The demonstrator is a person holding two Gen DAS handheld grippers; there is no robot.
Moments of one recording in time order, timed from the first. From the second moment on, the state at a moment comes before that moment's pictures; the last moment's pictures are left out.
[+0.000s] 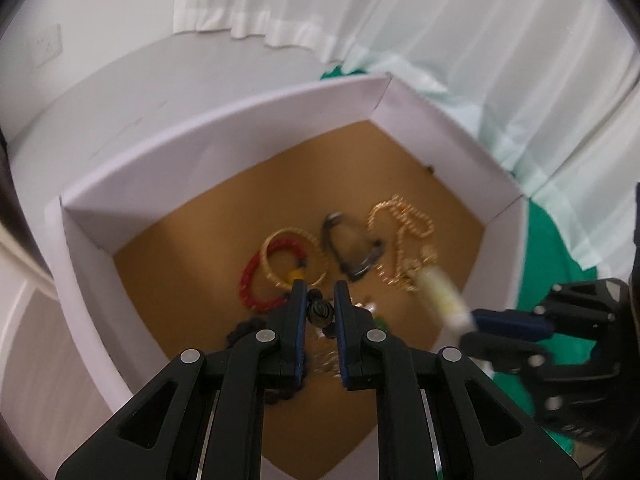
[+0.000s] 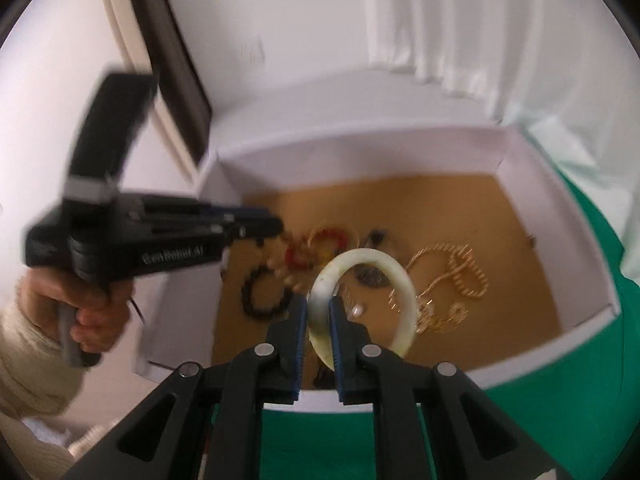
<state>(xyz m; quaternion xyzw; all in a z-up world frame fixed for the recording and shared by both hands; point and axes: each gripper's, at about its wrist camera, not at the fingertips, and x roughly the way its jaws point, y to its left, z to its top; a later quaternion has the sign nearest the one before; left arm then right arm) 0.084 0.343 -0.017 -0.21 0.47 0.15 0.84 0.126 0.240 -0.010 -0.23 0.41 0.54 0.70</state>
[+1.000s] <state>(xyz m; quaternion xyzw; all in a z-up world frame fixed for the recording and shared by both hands) 0.046 0.238 0.045 -0.05 0.38 0.31 0.87 0.126 0.156 0.027 -0.17 0.35 0.42 0.82</state>
